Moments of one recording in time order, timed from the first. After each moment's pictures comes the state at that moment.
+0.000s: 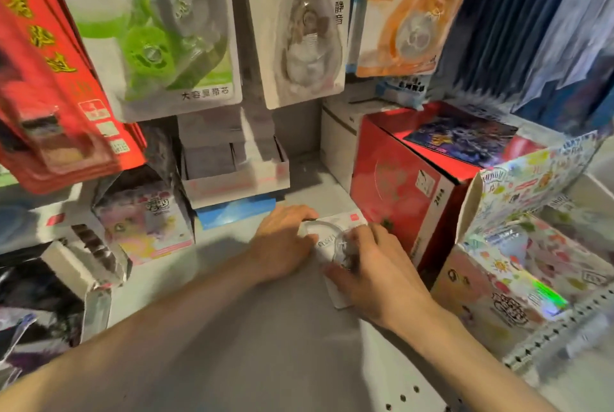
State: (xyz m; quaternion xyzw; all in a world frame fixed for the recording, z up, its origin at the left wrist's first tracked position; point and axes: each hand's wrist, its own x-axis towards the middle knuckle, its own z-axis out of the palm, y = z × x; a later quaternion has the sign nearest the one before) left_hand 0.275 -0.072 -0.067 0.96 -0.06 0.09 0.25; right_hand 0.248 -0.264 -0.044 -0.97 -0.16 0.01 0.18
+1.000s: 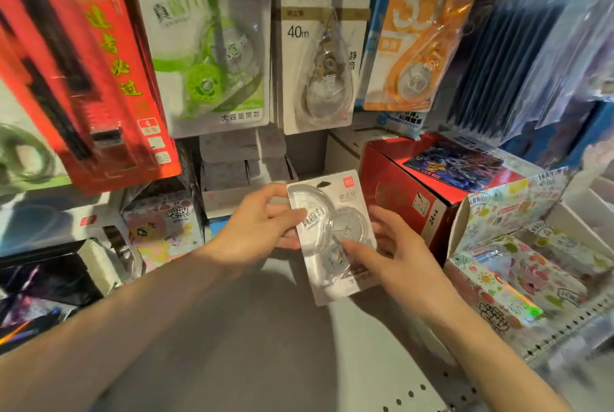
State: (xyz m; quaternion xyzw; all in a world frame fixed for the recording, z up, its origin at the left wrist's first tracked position) left_hand 0.226 -0.059 0.019 0.72 0.03 0.04 0.70; right_hand 0.242 -0.284 -0.002 -0.83 -0.15 0.03 0.54
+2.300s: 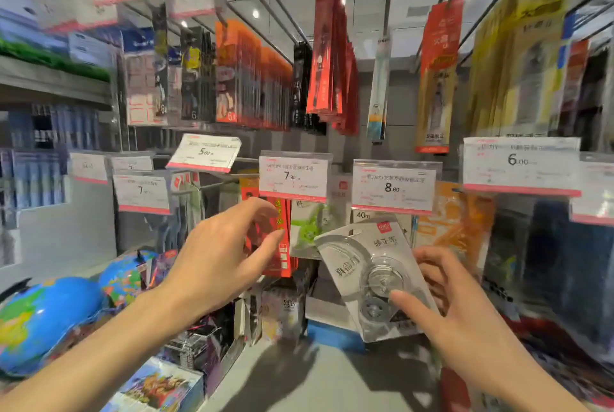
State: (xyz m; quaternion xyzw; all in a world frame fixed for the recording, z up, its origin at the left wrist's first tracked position) left_hand 0.053 -0.117 0.192 0.86 0.15 0.49 -0.02; right_hand 0.281 -0.321 0.141 -0.65 -0.52 0.02 0.55
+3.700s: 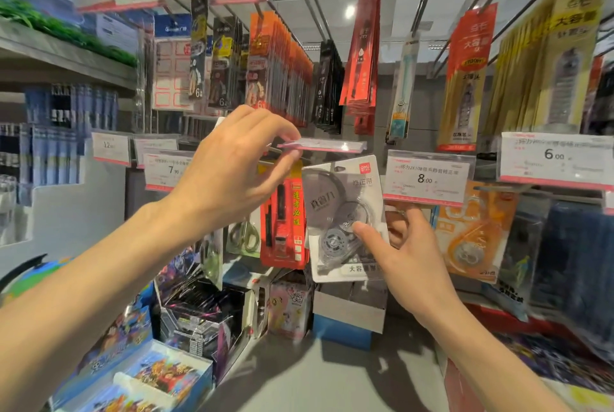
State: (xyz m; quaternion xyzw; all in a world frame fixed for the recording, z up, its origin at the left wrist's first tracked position) left_hand 0.029 -0.104 0.257 0.80 0.03 0.57 -0.17; right_hand 0.229 -0.247 0.170 -0.60 -0.48 -0.02 0.64
